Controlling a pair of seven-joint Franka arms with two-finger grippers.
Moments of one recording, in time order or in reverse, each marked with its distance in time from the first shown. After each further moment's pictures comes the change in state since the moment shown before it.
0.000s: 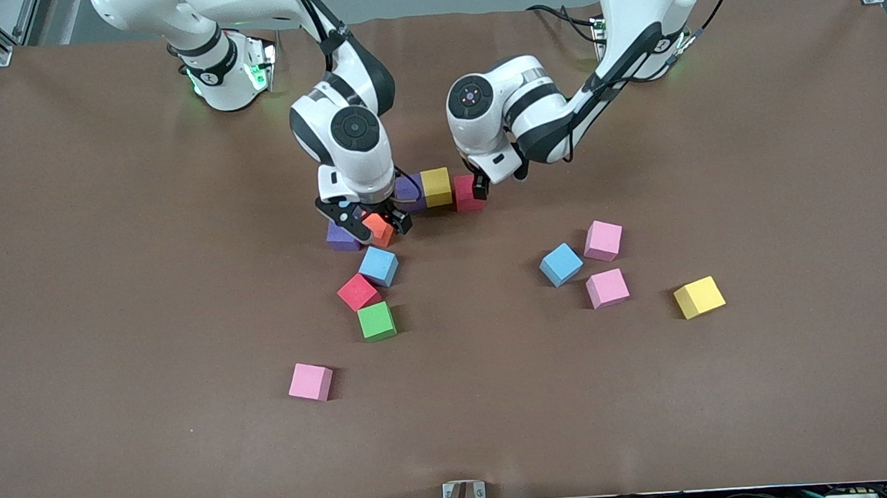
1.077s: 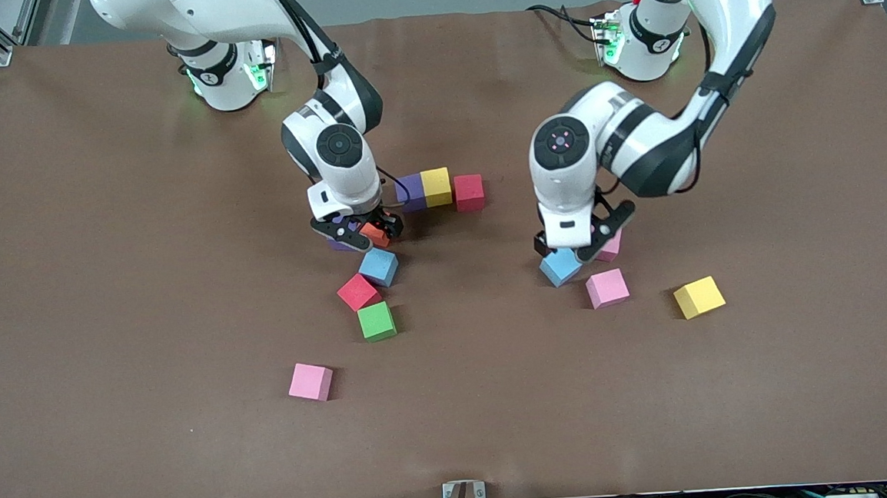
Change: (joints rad) left arm 0.273 -0.002 0.007 0.214 0.201 -0.169 0.902; right arm -0.031 0.024 0.016 -0.097 0.002 0.143 -0.194
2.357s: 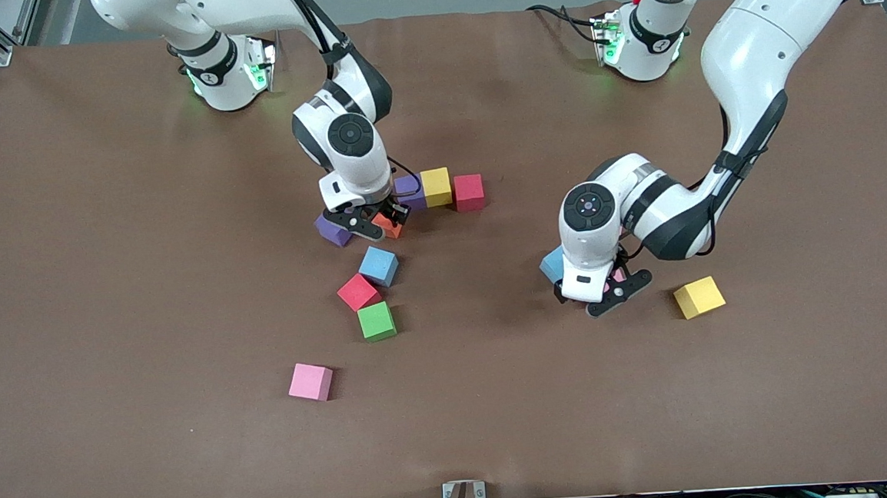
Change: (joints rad) left arm 0.058 0.226 0.007 0.095 0.242 0.097 0.123; right arm 0.042 -0.003 -0.002 0.001 0.045 0.002 -0.017
